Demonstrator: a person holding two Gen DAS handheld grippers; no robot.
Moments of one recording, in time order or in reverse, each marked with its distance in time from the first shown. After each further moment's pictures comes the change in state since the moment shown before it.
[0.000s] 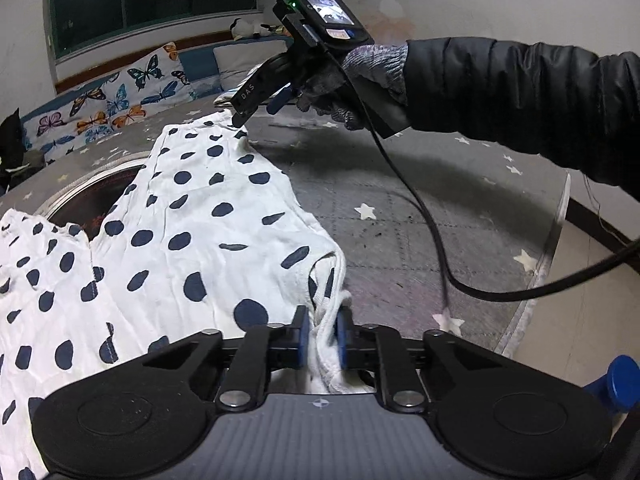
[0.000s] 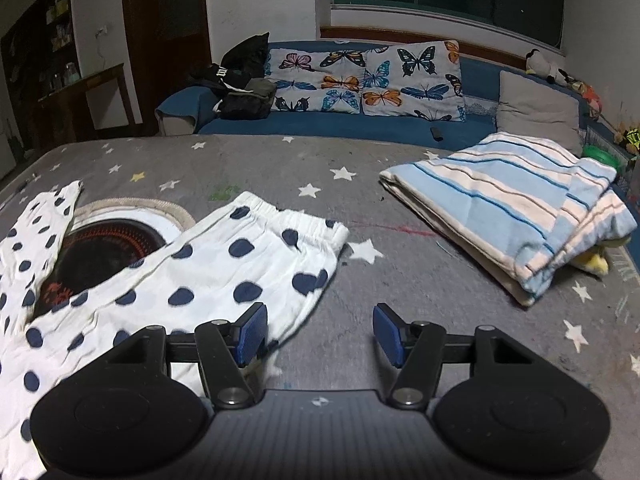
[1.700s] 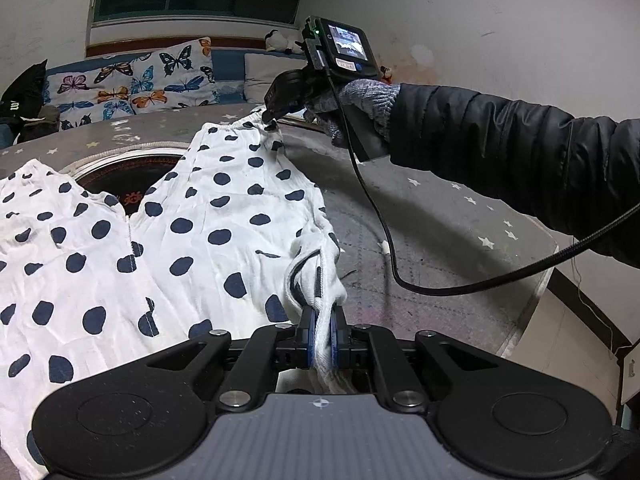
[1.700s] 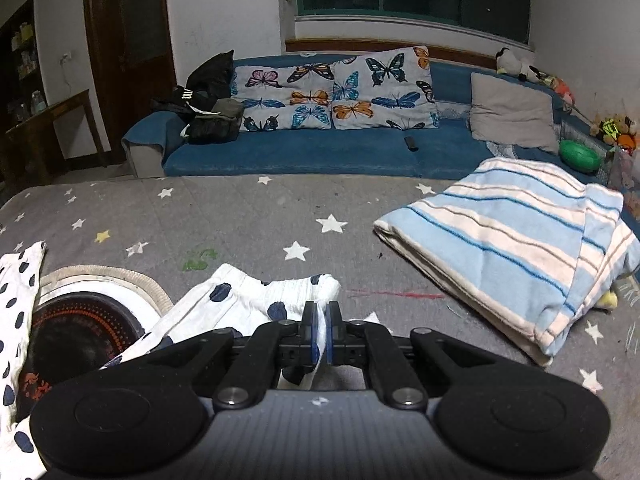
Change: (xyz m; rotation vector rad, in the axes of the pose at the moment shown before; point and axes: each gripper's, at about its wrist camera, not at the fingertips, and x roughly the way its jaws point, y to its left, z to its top) left arm -0.036 0.036 -0.006 -0.205 -0.079 -0.058; right arm 0.035 0.010 0.046 0.088 -0.035 -0.082
